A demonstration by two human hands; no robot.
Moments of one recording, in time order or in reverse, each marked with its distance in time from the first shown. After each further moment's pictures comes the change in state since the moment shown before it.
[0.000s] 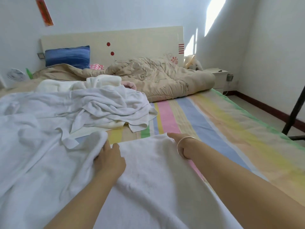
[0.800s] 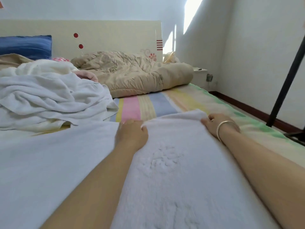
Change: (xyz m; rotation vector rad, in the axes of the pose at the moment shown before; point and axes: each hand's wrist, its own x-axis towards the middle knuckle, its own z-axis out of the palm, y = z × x) left_hand 0.125 0.218 0.089 -0.236 0.141 0.397; right_hand 0.164 0.023 -0.224 -0.789 0.609 -0.316
